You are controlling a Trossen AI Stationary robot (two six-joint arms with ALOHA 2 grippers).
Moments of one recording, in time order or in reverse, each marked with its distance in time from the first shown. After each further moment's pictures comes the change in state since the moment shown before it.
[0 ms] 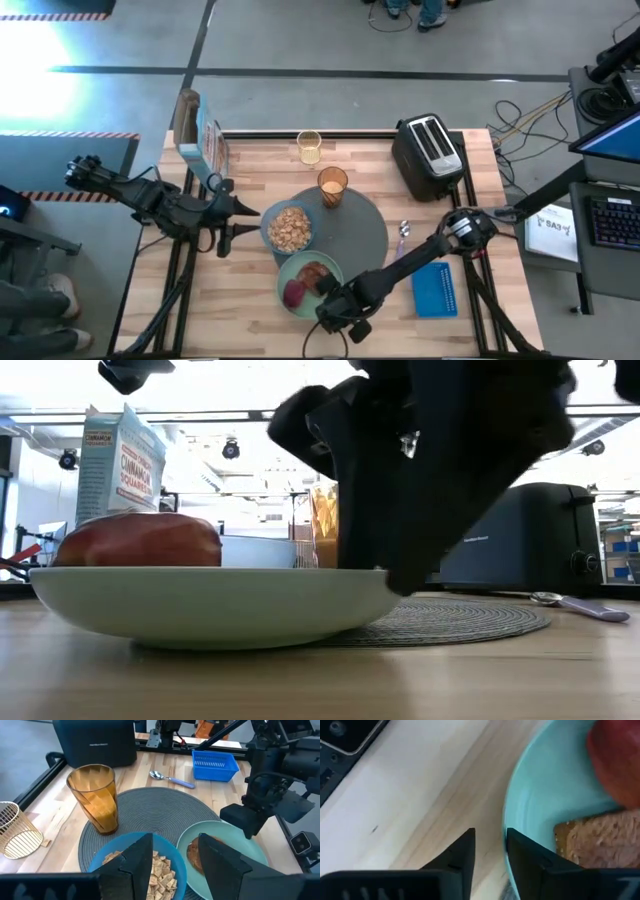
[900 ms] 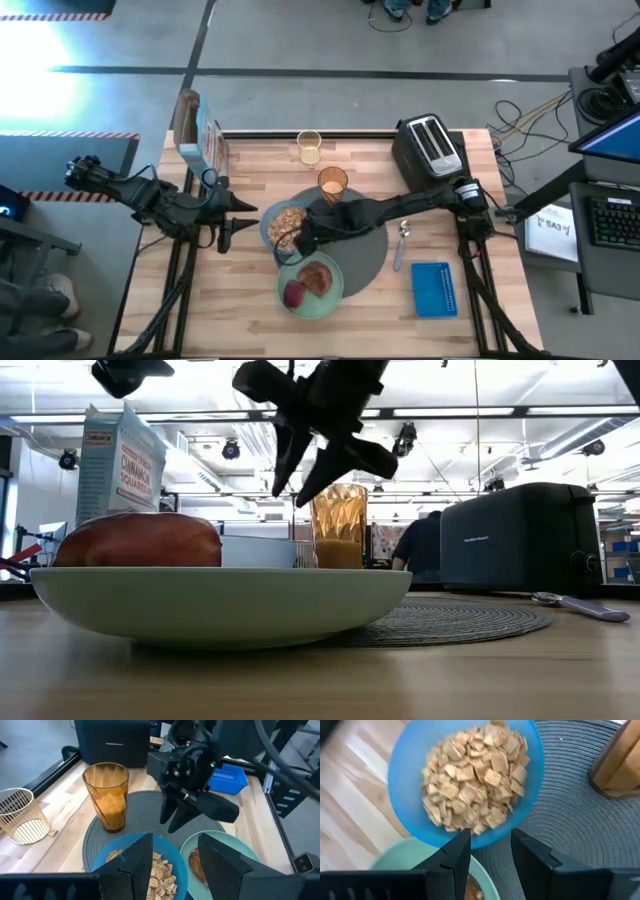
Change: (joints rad) left arm 0.000 -0.022 0.000 -0.012 -0.060 -0.106; right arm -0.350 -0.159 0.000 -0.070 0.267 1.159
